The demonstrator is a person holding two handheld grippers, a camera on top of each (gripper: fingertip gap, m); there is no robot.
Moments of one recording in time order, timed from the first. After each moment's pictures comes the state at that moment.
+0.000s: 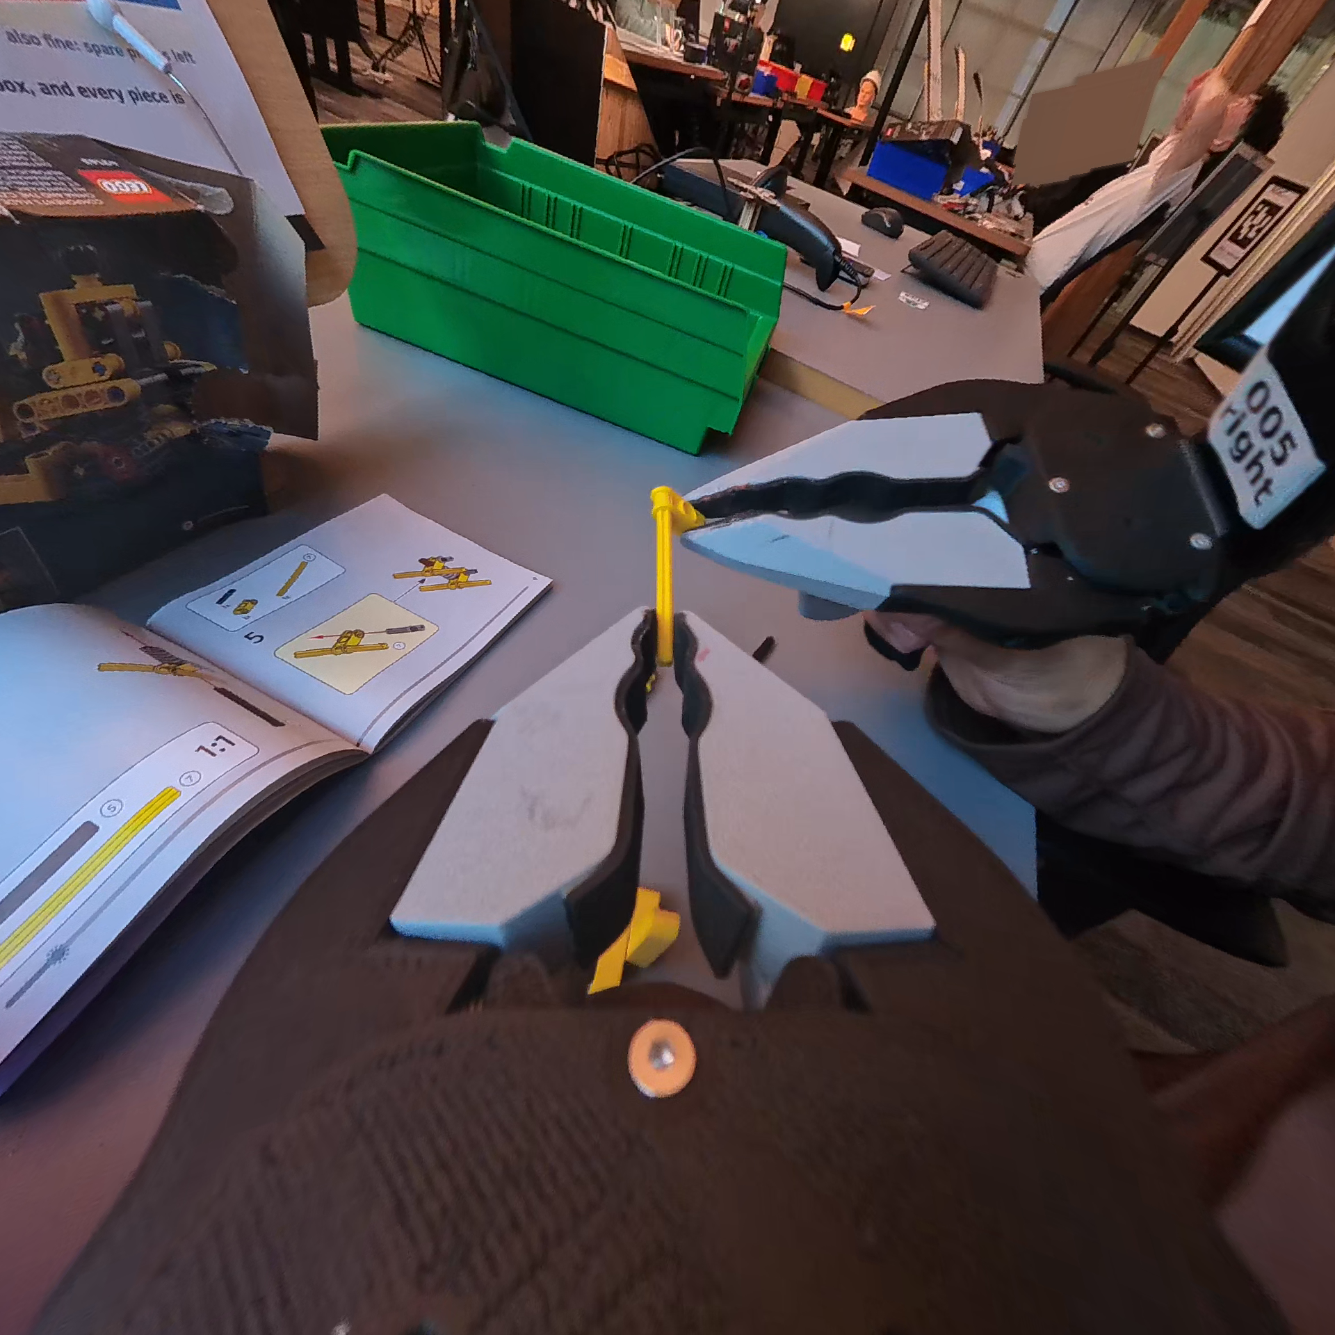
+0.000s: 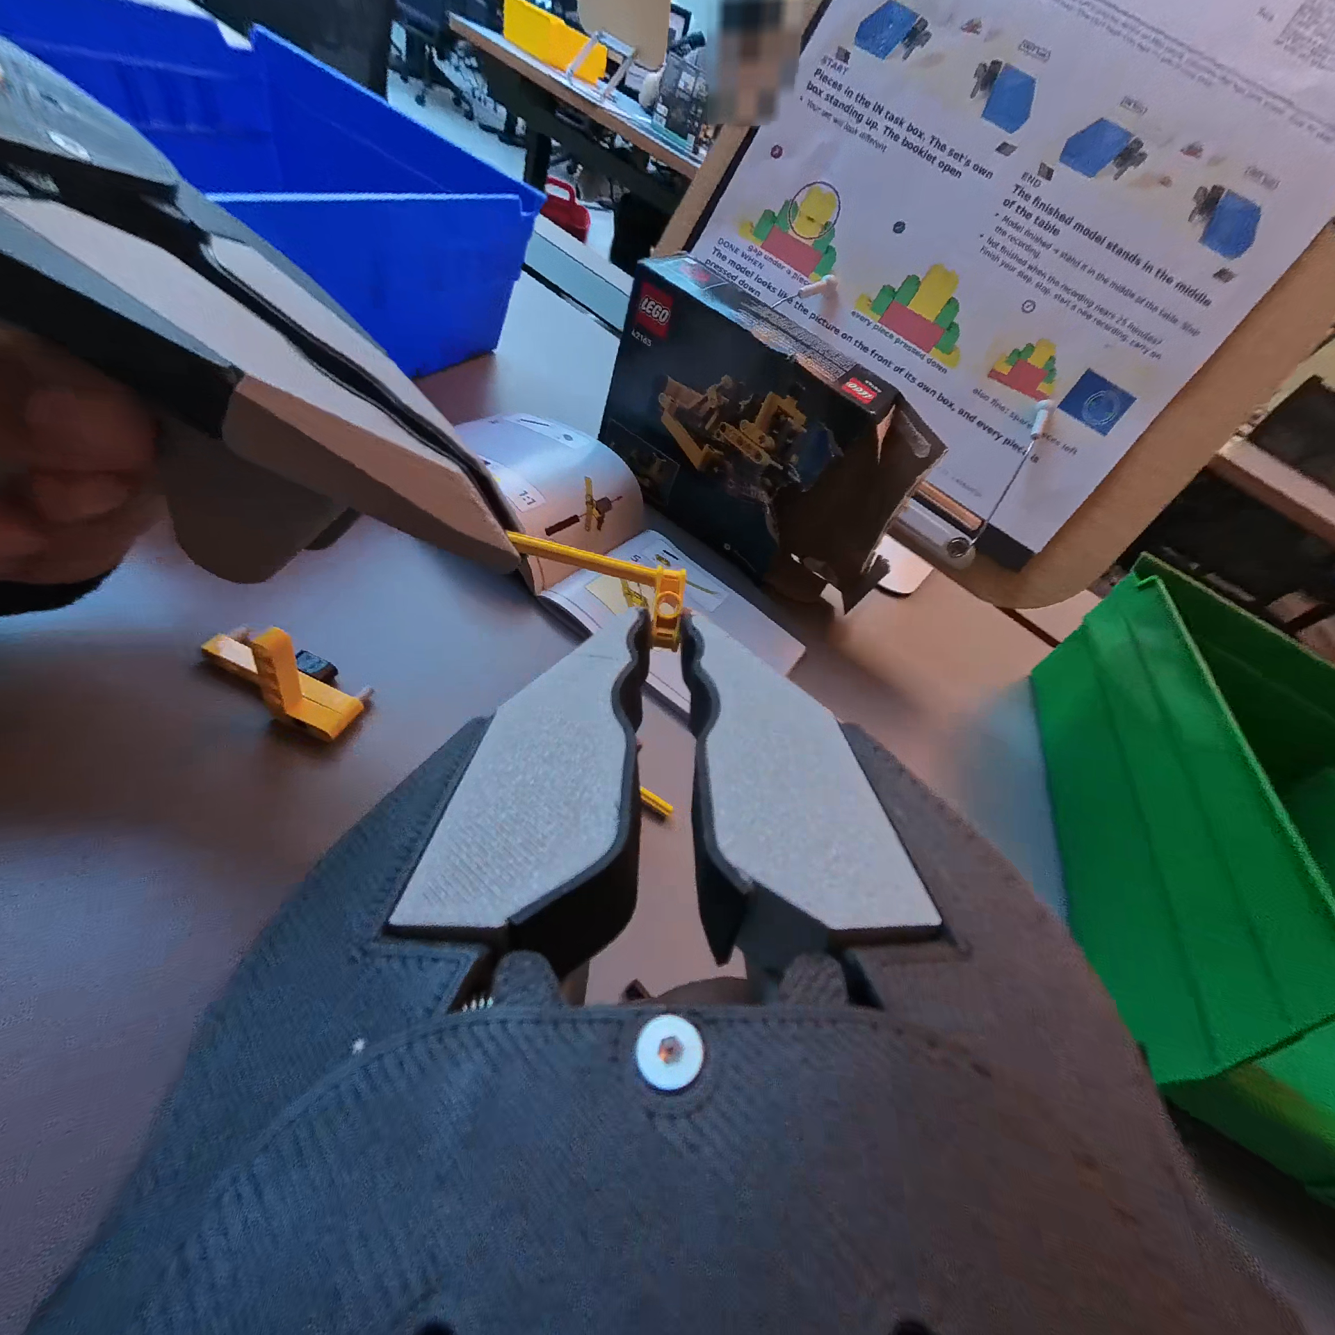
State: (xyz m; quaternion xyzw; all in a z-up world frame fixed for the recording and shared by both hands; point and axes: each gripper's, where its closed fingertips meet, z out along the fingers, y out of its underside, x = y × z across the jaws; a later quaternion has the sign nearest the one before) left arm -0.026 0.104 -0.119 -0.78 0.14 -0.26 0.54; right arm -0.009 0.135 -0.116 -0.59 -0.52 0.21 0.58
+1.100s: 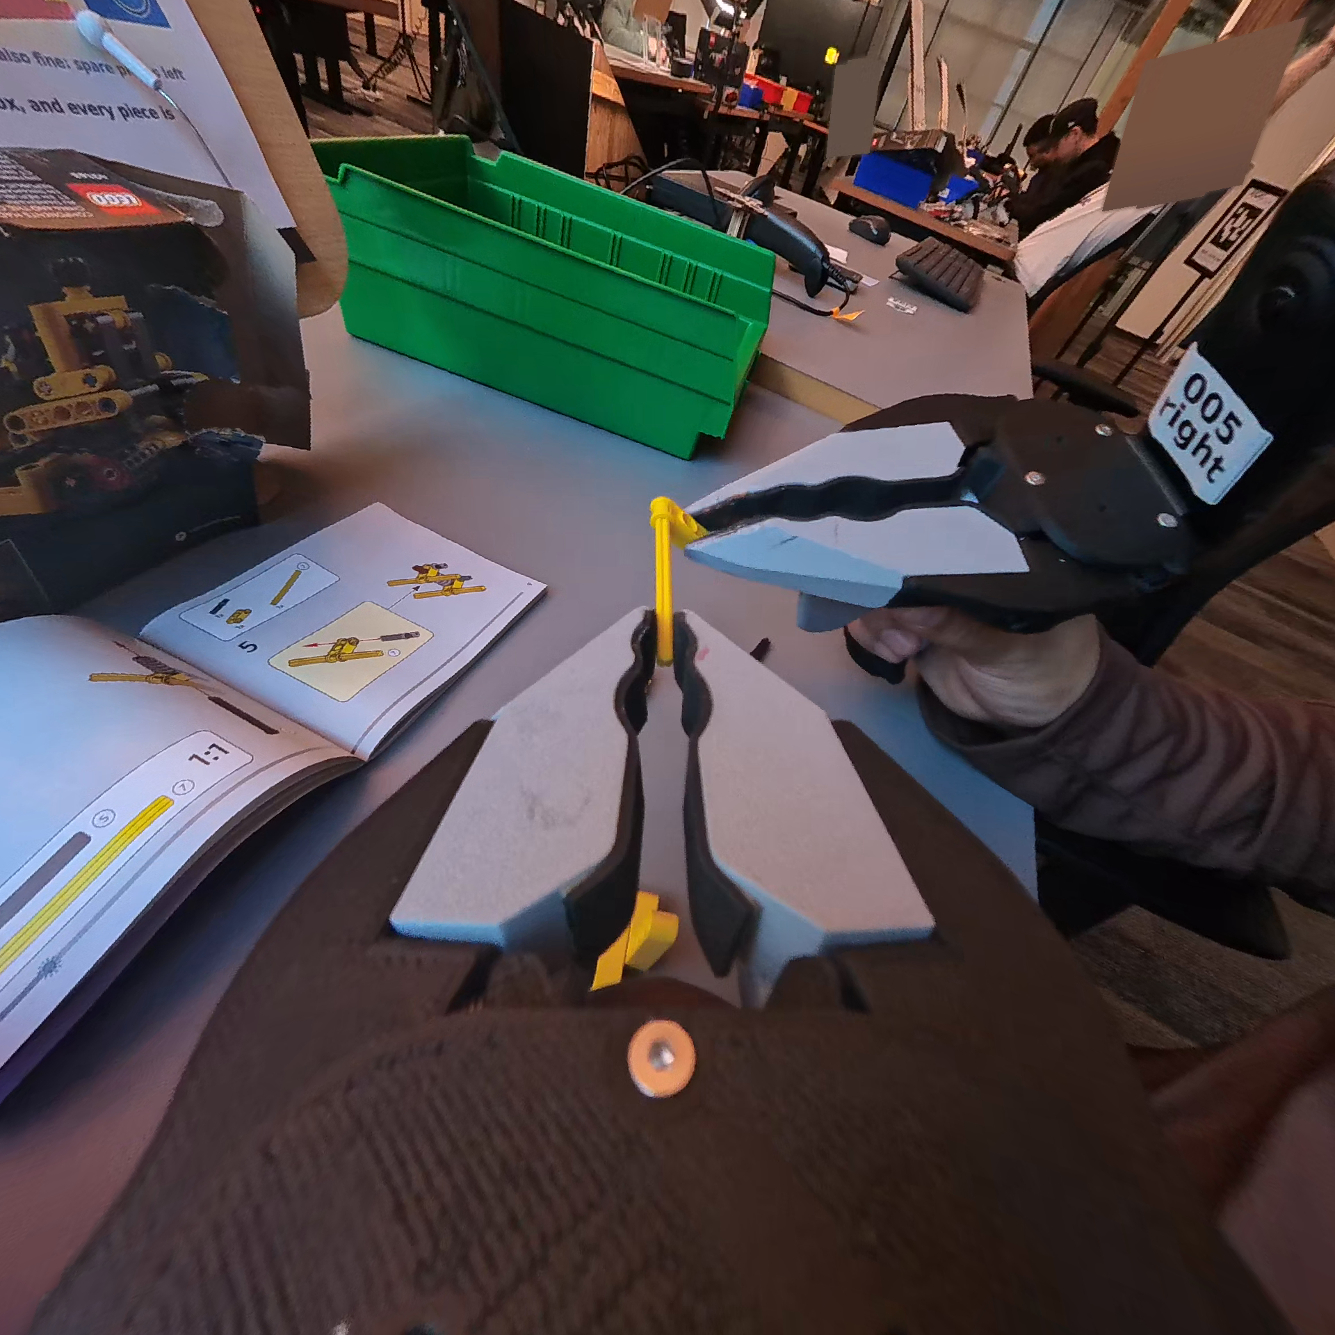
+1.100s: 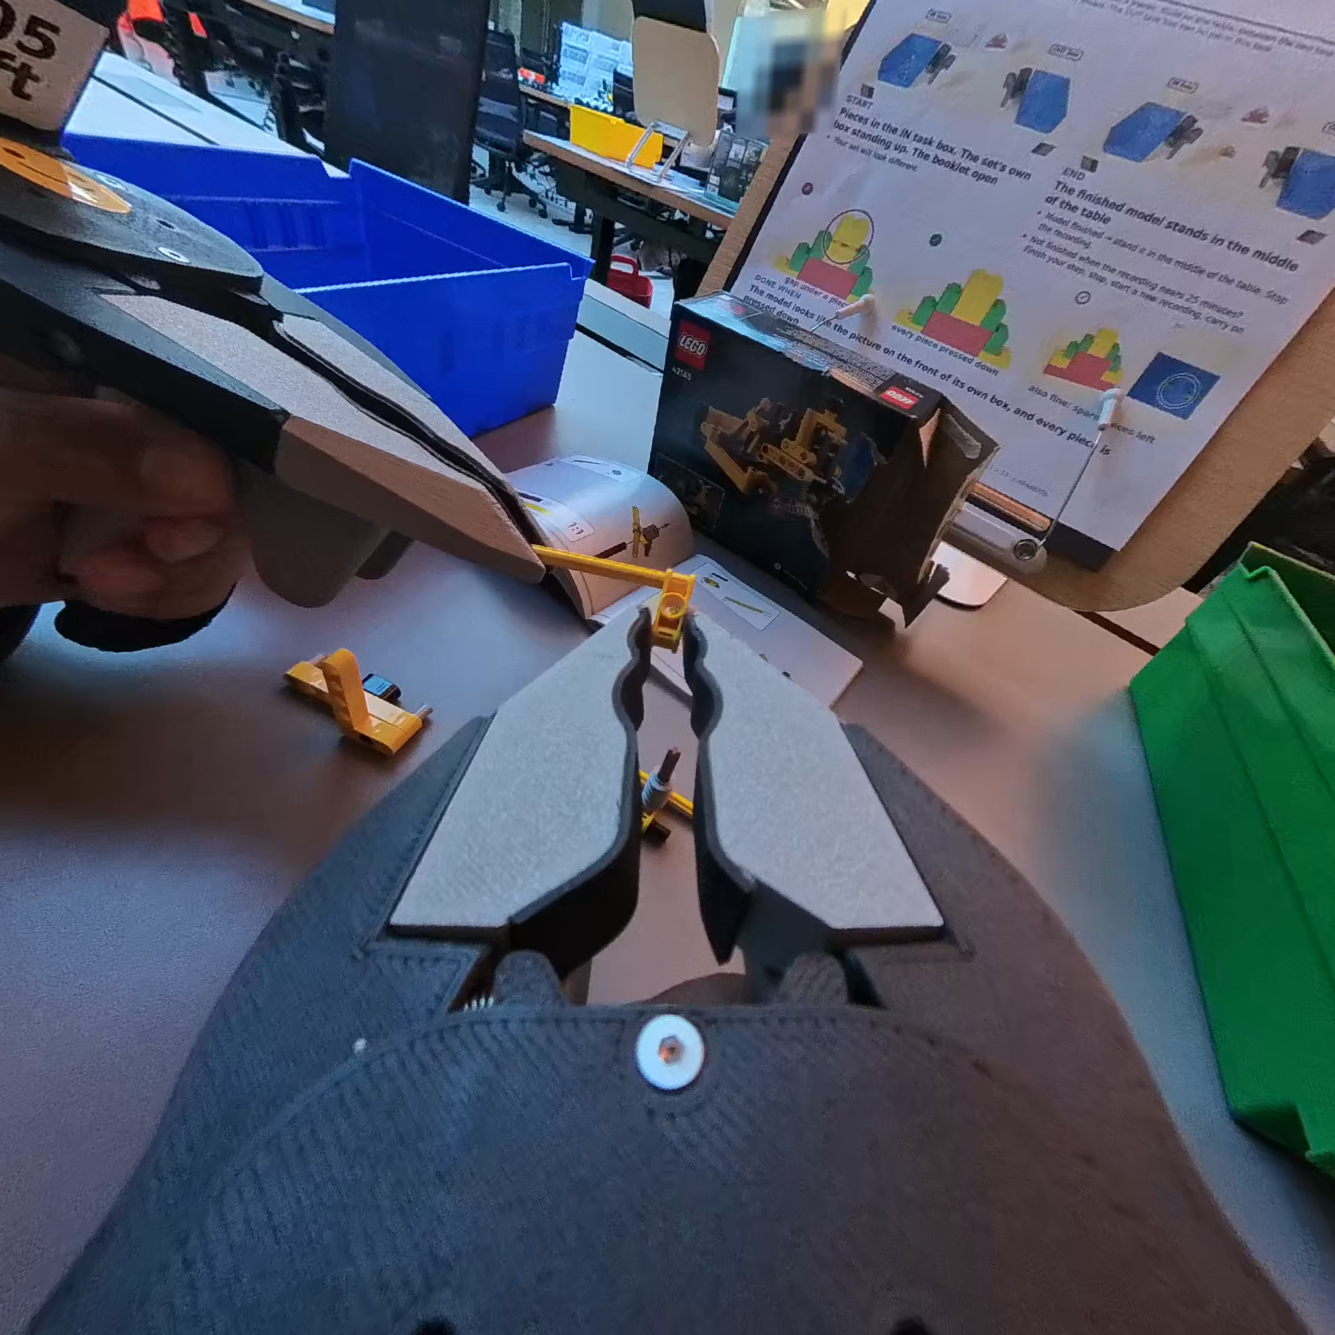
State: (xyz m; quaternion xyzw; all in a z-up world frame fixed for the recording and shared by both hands) left arm -0.024 0.103 -0.119 -0.78 0.15 -0.27 0.55; right arm -0.010 0.128 -0.117 -0.58 -0.51 0.29 0.57
